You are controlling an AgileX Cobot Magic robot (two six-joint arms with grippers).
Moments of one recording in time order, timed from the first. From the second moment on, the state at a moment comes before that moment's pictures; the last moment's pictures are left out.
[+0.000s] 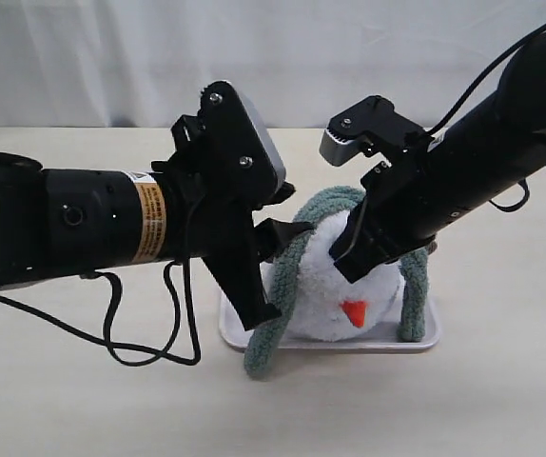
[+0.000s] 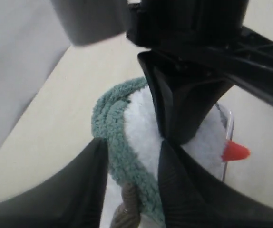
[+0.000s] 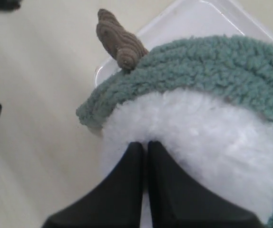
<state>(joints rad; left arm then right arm) -0.80 1.50 -0.83 0.93 -0.14 -0.39 0.39 1.59 -1.08 0.48 0.81 -0.74</state>
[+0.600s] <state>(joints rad) -0.65 1.74 -0.92 0.89 -0.53 -0.31 0.39 1.59 -1.08 0.48 0.81 -0.75</state>
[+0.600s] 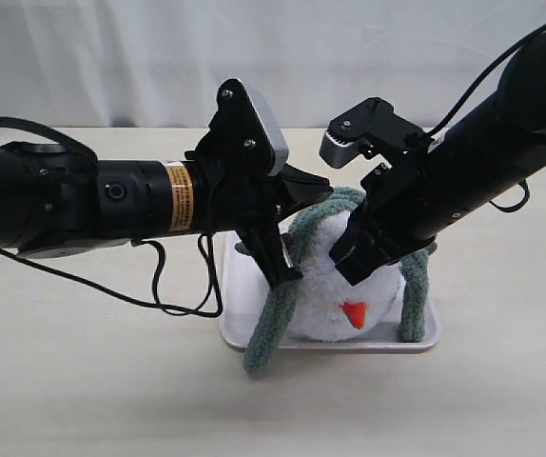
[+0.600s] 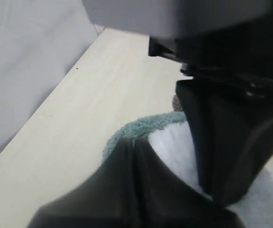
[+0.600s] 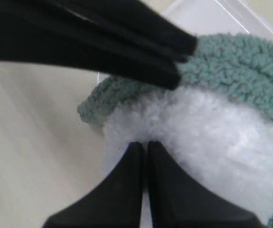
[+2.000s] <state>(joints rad) -0.73 1.69 -0.97 1.11 -0.23 -0.53 0.39 1.59 -1.07 0.48 0.81 -0.75</state>
